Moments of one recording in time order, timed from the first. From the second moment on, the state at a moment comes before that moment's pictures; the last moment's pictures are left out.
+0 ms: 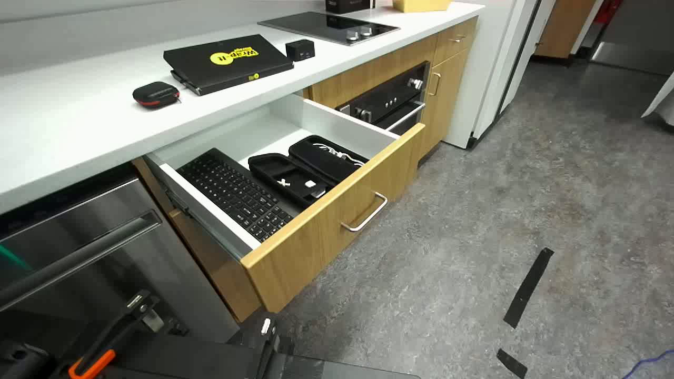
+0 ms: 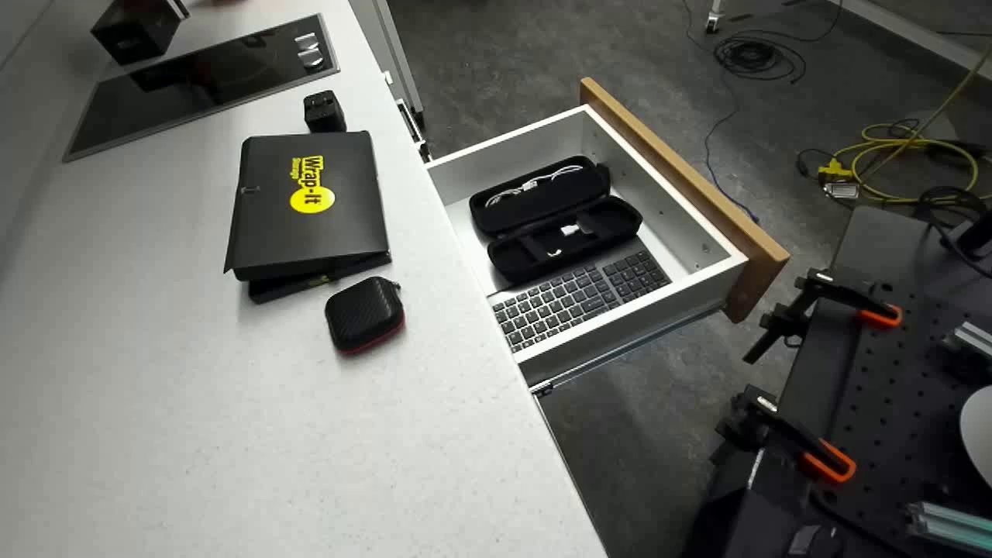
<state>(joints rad) 0.12 -0.93 0.13 -2.49 0.03 1.72 0.01</state>
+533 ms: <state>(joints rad) 0.11 -0.91 0.11 -2.50 0.03 1.73 0.01</state>
